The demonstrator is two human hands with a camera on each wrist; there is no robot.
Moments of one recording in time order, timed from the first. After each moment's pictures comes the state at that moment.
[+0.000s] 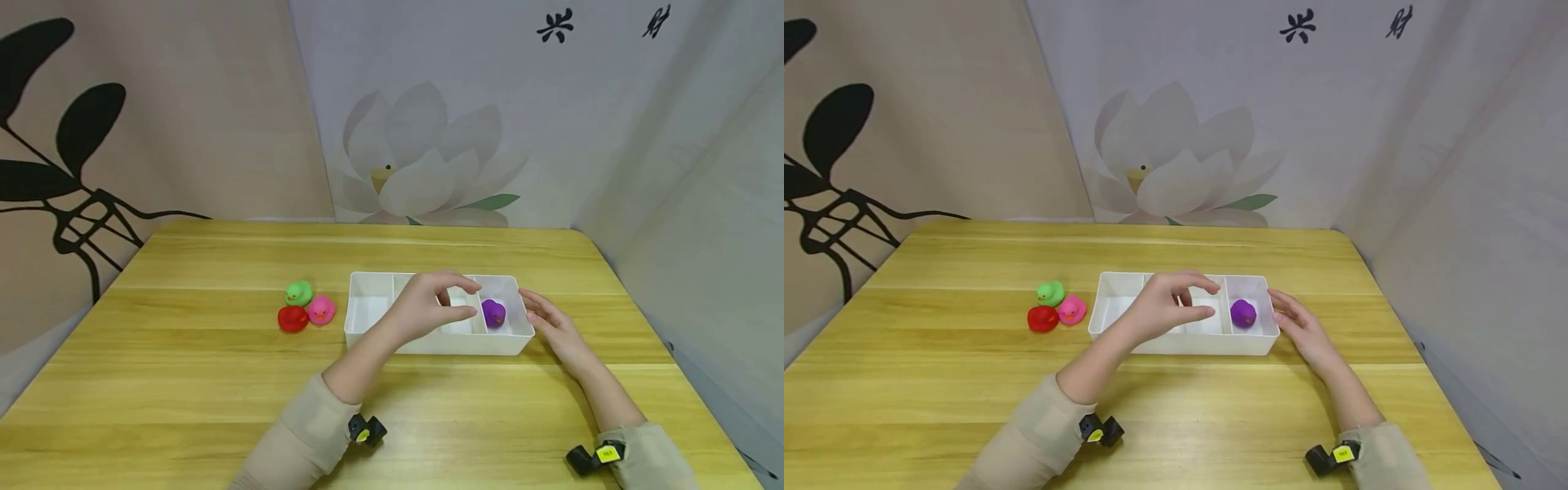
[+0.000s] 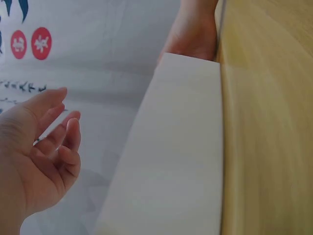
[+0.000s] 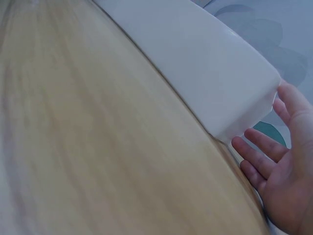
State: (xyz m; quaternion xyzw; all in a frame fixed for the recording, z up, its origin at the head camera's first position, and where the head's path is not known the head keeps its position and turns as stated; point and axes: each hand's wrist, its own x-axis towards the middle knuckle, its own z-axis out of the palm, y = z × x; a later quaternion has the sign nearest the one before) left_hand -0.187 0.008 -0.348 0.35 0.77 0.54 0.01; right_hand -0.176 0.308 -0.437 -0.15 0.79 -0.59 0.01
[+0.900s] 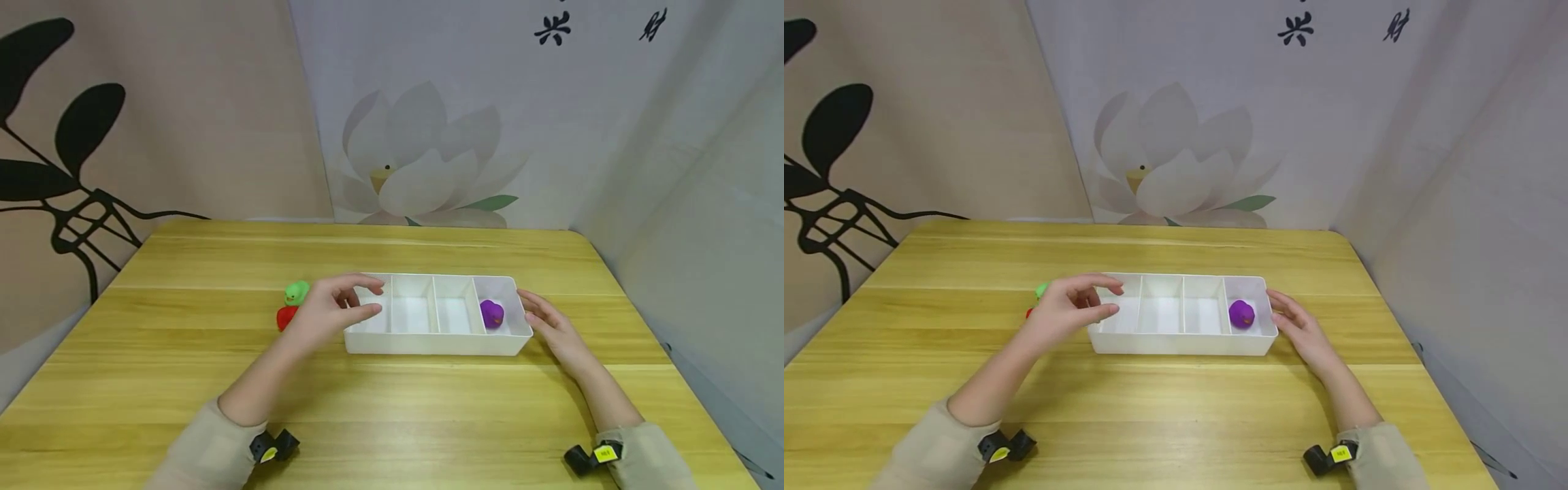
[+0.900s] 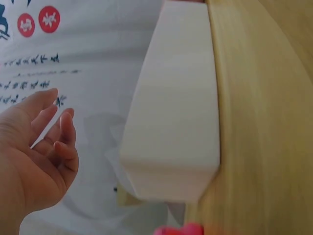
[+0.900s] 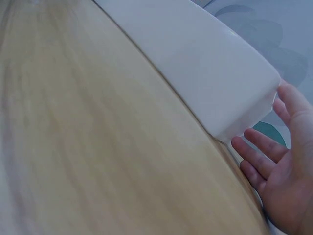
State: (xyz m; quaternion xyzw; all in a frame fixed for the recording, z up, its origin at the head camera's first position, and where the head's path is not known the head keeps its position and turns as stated) left_hand -0.164 -0.106 -0.345 0.22 0.79 0.57 0.00; right_hand -0.178 0.312 -0.439 -0.14 0.79 -0.59 0.03
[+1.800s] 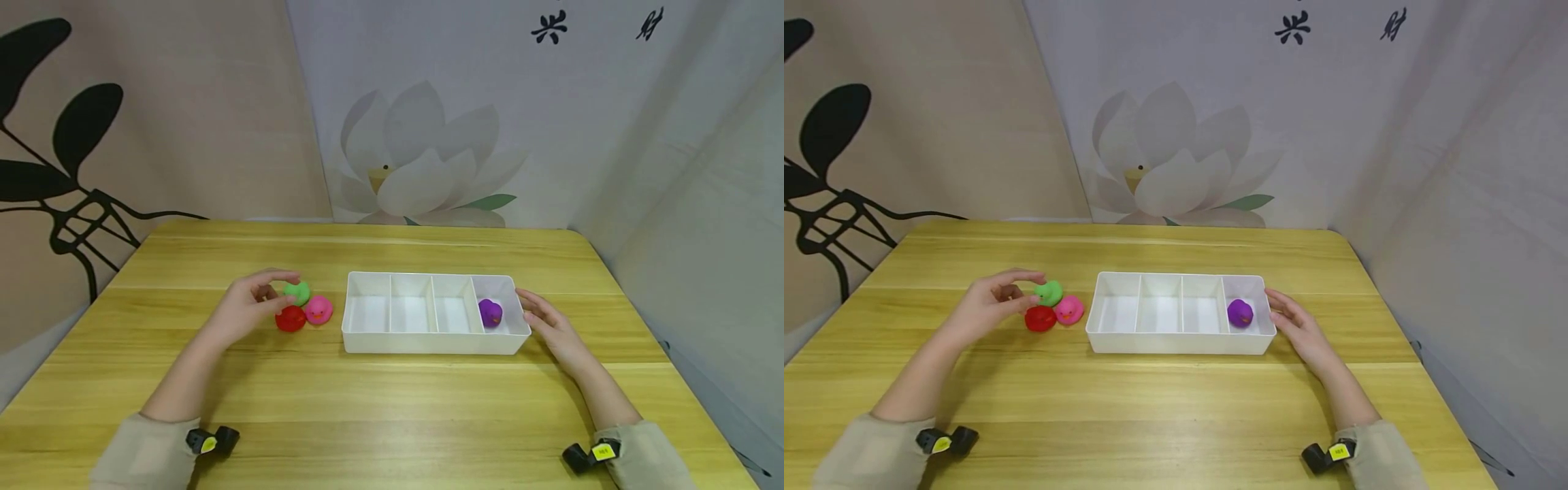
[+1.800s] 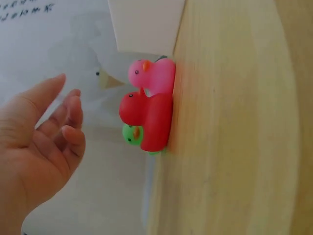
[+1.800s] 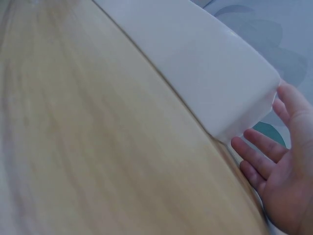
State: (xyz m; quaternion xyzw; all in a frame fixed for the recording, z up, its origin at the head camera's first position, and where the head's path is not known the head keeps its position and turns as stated) left_hand -0.182 -0.220 -0.373 0.17 0.86 0.48 -0.03; right_hand -0.176 0.311 -0.438 -0.15 0.79 -0.59 0.02
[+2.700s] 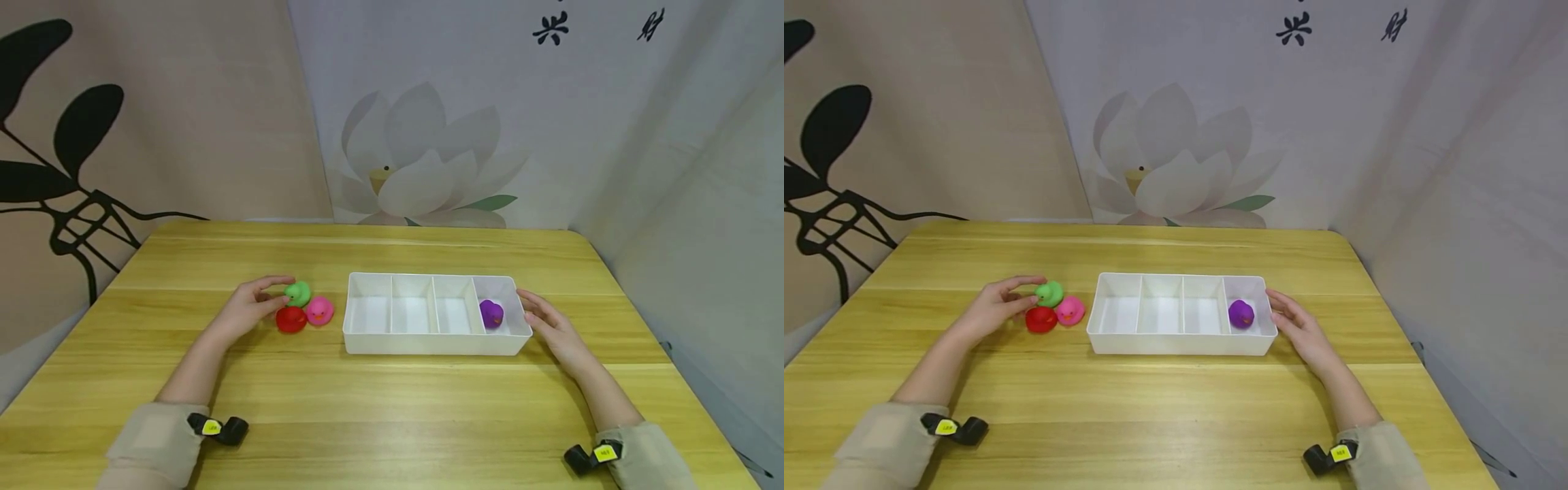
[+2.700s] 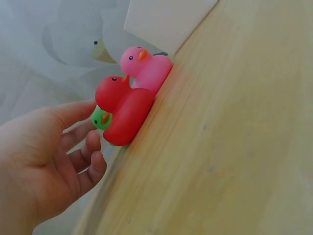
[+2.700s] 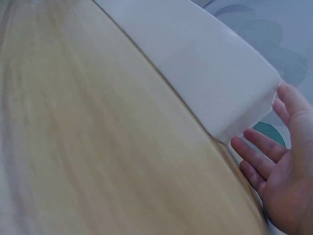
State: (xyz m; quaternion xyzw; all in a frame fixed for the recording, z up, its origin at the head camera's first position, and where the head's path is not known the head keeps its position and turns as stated) left_hand -0.213 -0.245 -0.420 0.11 0.85 0.51 0.06; right_hand -0.175 0.311 -0.436 -0.15 0.80 -0.59 0.03
